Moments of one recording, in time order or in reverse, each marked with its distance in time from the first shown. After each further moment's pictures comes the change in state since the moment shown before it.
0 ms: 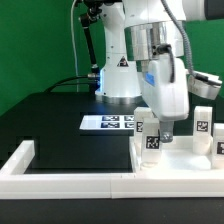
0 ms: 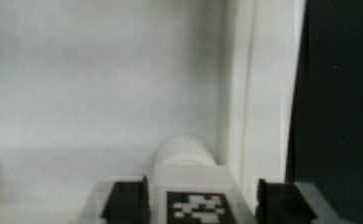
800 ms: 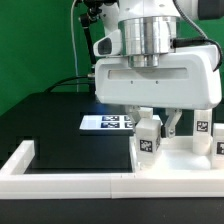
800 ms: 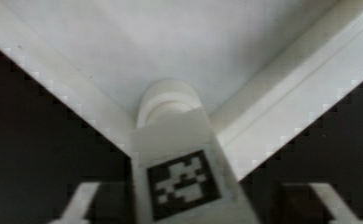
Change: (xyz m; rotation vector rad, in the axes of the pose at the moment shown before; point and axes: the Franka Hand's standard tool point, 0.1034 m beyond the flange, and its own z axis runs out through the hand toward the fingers) arm 0.018 0.000 -0.006 -0.029 0.044 -0.796
